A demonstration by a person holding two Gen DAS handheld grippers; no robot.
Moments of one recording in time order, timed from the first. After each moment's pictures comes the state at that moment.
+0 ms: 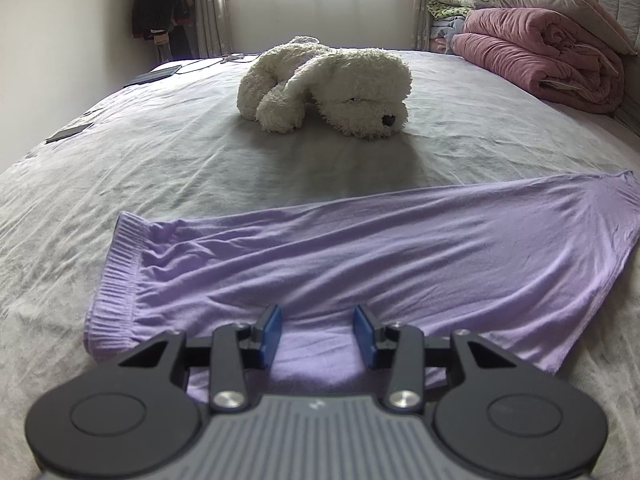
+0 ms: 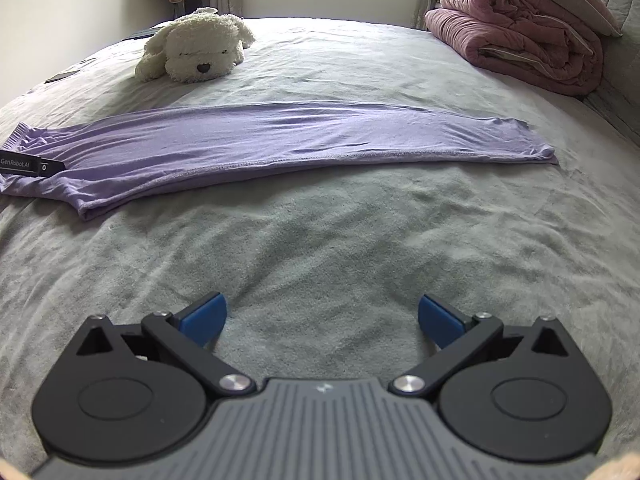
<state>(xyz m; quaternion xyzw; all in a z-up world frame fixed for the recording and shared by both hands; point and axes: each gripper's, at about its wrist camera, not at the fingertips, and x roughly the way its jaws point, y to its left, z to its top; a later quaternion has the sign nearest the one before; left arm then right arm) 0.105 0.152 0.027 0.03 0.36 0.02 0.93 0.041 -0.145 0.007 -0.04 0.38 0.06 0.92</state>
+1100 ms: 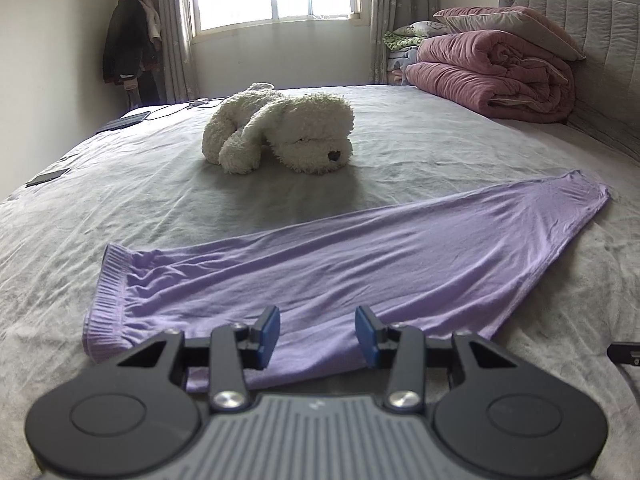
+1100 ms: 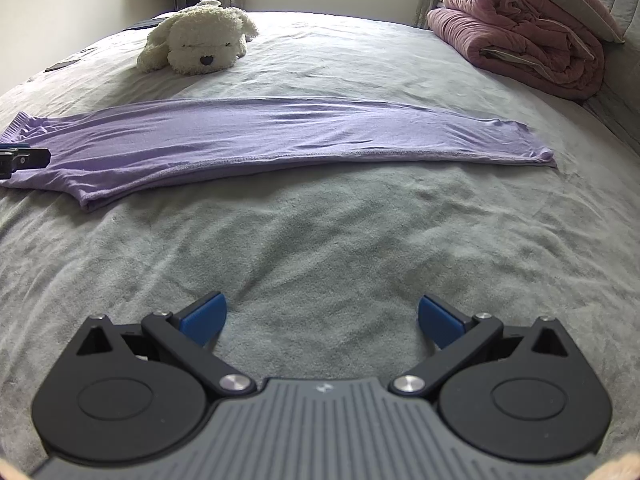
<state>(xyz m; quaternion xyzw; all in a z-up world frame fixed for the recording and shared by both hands) 0.065 0.129 0.039 0.05 0.30 -0.05 0.95 0.040 -0.140 0.009 -0.06 0.38 0.06 0.92</state>
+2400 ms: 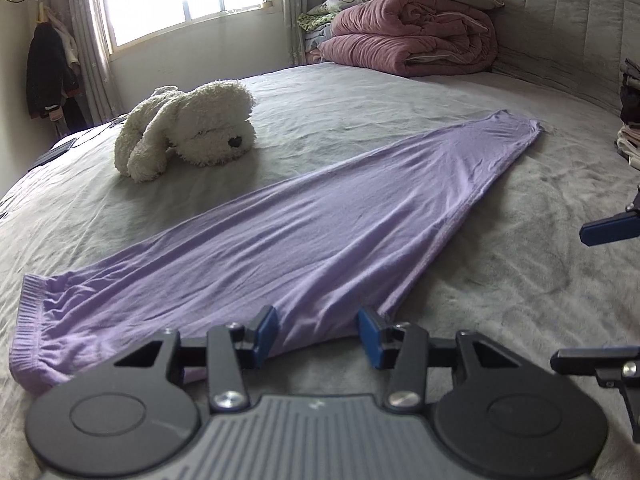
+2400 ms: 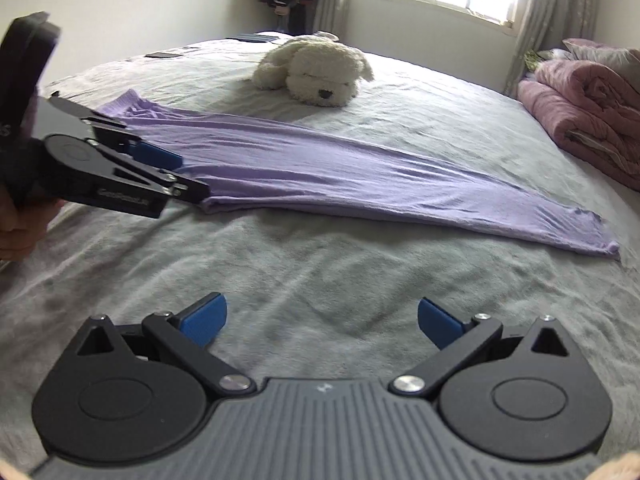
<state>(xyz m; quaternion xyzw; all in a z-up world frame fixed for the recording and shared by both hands) 0.059 0.088 0.021 0.12 0.32 -0.14 0.93 0.003 -0.079 0.017 -0.15 0.29 0.22 0.92</state>
